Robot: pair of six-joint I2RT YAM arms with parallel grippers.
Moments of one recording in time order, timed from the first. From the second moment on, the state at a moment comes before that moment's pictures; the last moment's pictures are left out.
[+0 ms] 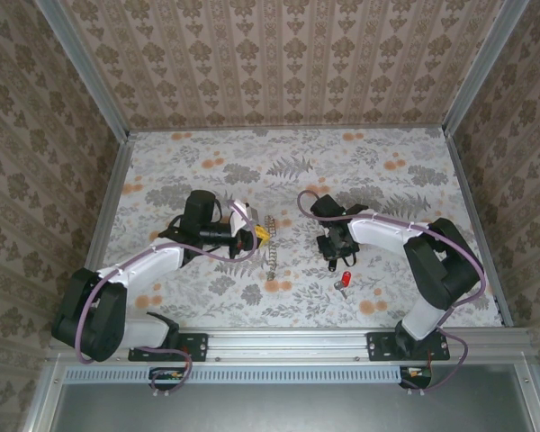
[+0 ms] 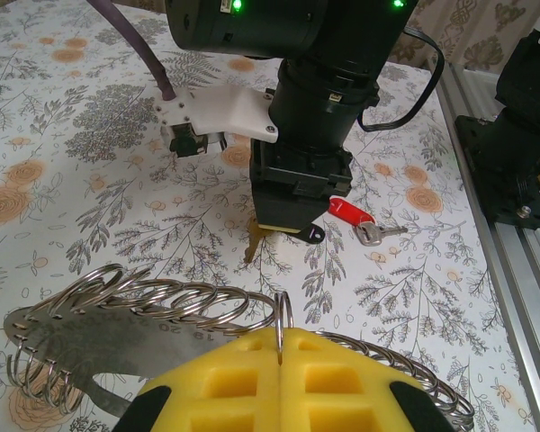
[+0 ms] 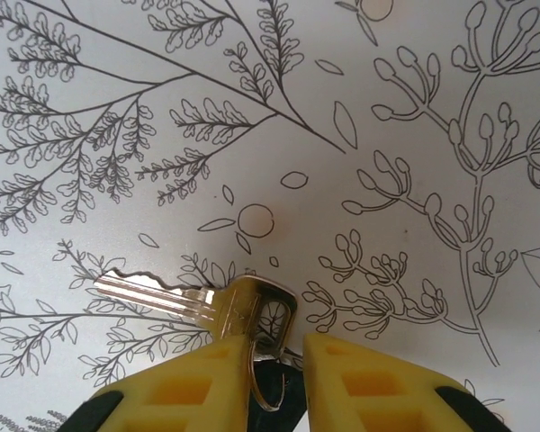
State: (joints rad) left arm -0.49 1.30 0.64 0.05 0.94 0.38; right arm 0.55 1.67 0.96 -0.68 0.09 0.37
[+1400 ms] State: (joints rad) left arm -0.49 1.30 0.64 0.03 0.95 0.39; right arm 0.53 1.65 0.96 -0.69 0.07 0.37
